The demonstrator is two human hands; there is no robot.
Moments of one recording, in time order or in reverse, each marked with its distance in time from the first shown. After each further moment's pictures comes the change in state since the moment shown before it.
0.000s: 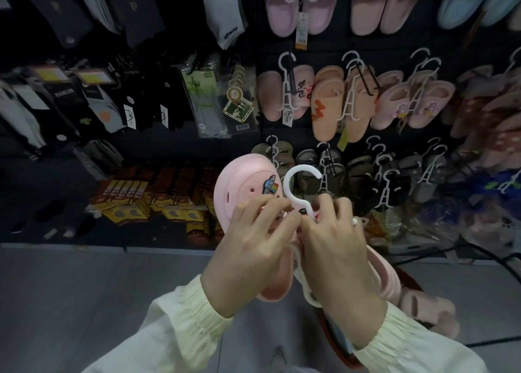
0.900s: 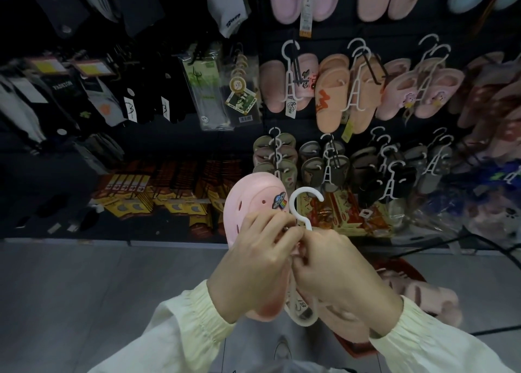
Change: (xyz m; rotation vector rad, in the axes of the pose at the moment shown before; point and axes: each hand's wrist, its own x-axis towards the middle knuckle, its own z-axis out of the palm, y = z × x) left_hand -0.025 -0.004 0.012 -0.169 -0.140 -0.013; right_hand -0.005 0.004 0.005 0.537 -0.495 -0.075
